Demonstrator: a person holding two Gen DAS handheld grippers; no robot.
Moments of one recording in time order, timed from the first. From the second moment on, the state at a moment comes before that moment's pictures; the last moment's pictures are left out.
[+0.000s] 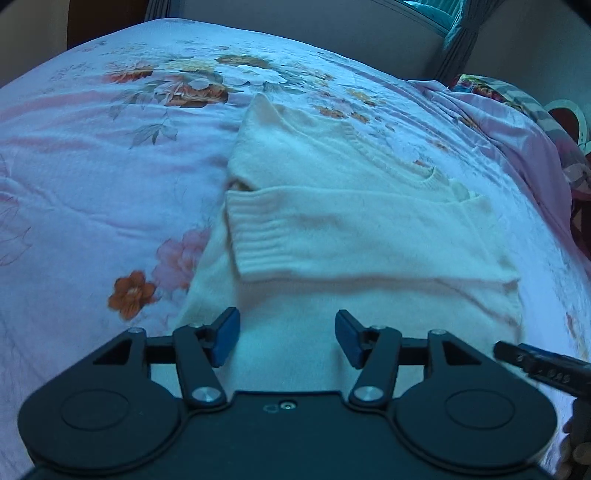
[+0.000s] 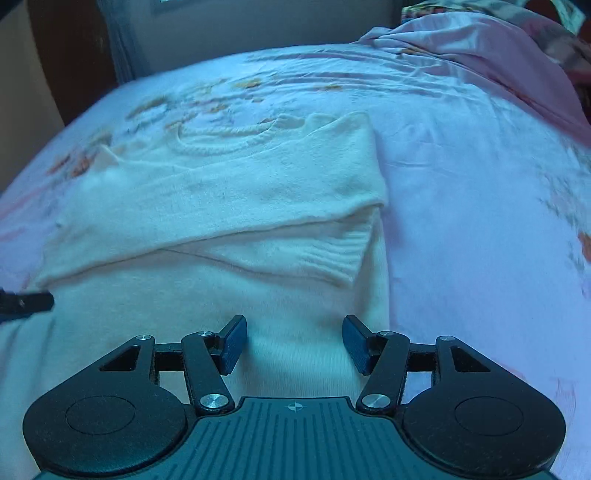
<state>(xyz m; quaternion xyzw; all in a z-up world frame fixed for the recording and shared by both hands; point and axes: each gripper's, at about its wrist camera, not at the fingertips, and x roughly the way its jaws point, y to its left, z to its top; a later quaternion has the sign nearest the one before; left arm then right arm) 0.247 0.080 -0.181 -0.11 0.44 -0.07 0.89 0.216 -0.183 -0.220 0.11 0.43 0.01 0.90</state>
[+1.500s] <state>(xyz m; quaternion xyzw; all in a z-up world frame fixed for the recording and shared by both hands) 0.062 0.151 -0.175 -0.11 0.48 -0.04 0.87 0.001 -0.185 -0.218 0.09 0.47 0.03 0.88</state>
